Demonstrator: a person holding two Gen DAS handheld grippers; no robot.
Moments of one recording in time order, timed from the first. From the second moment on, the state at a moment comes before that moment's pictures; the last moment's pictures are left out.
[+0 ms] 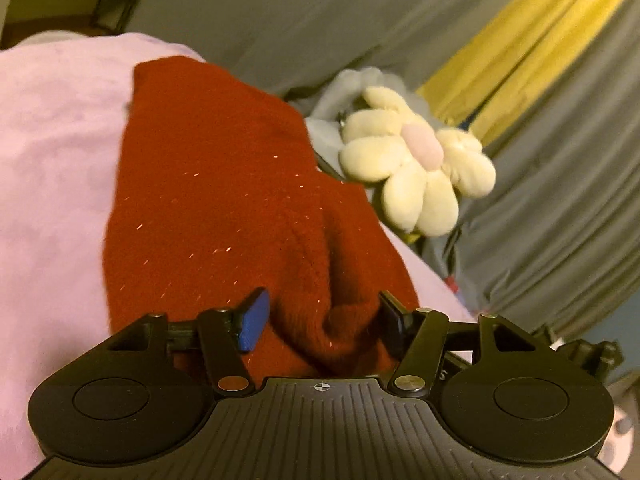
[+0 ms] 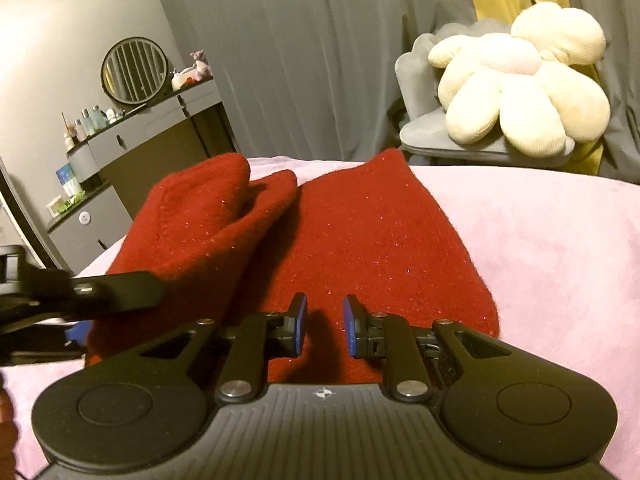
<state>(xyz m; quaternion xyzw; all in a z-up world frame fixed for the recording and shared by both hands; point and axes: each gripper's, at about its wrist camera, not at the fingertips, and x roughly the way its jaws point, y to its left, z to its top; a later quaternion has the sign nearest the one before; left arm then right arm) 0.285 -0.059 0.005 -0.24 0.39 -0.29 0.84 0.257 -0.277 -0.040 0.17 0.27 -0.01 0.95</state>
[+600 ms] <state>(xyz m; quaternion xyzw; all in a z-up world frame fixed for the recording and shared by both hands) 0.290 -0.068 -0.009 -0.21 0.39 -0.29 0.85 0.260 -0.264 -0.052 0.12 0.29 -0.03 0.95</state>
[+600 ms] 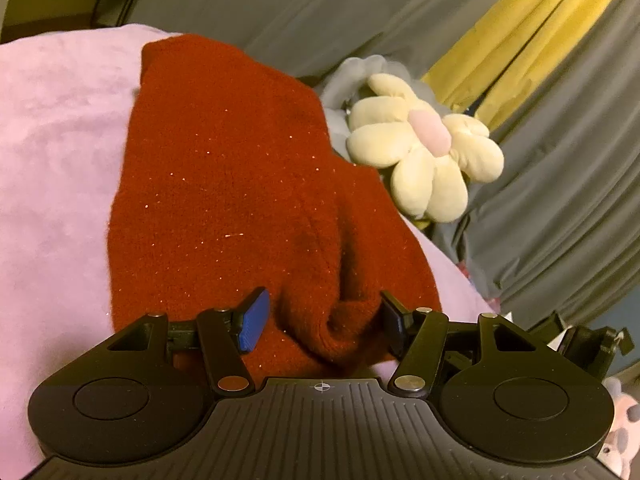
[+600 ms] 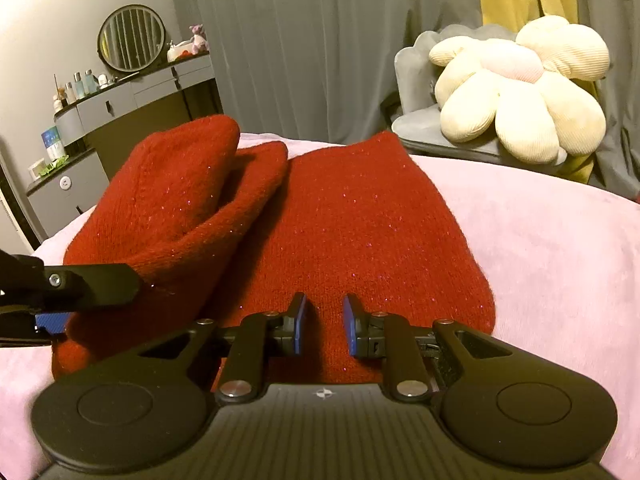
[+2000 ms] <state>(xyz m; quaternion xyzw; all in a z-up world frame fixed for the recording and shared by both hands) 0.239 -0.041 -0.028 -0.10 0.37 -0.17 0.91 0.348 -0.222 0.003 0.15 0.33 0.13 0.92</state>
